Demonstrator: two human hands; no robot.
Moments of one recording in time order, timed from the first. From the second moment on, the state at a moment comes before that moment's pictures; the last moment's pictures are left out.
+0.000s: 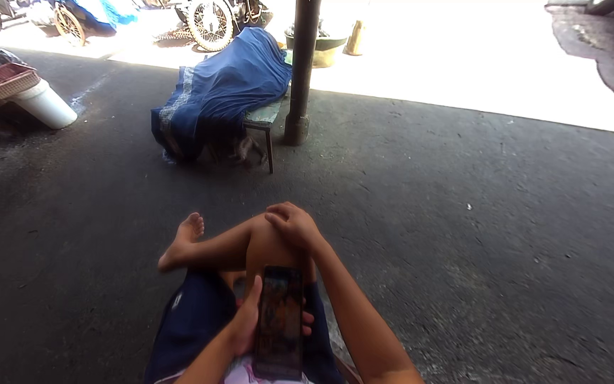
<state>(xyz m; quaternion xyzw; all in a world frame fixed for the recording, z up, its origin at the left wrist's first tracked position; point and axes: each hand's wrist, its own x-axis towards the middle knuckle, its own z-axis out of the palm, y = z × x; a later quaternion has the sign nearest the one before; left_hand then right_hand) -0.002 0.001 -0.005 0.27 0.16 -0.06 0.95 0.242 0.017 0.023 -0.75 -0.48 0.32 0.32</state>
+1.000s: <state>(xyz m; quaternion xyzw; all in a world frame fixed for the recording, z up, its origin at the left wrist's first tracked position) -0.001 0.002 -0.006 0.27 0.16 -0.06 0.95 0.242 0.018 0.023 -0.76 -0.48 0.32 0.31</state>
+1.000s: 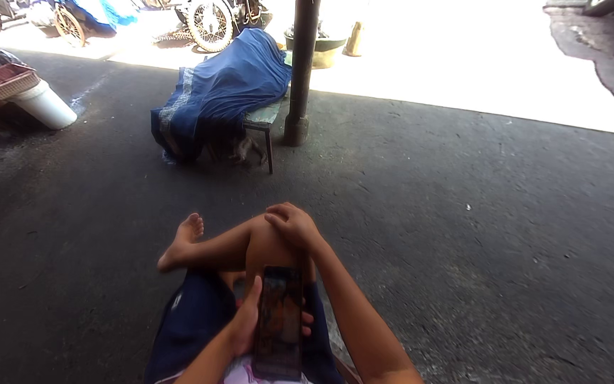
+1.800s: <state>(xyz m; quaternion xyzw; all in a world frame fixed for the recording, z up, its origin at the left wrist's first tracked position) -0.001 0.001 -0.004 0.27 0.16 -0.06 0.95 0.242 0.018 0.021 -0.76 -0.48 0.32 0.32</state>
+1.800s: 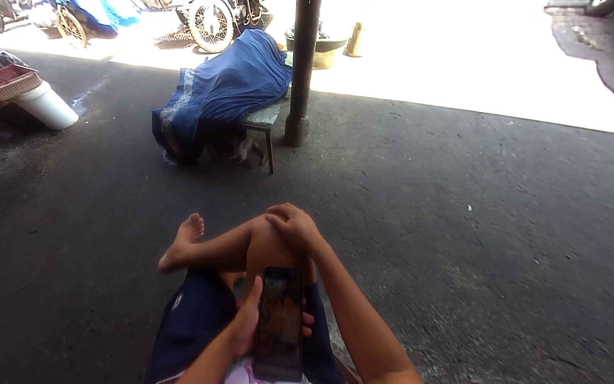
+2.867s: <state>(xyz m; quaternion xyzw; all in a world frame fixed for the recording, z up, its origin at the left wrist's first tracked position) 0.000 0.001 -0.003 0.28 0.17 -0.06 0.94 0.242 0.018 0.022 -0.76 -0.48 0.32 0.32</state>
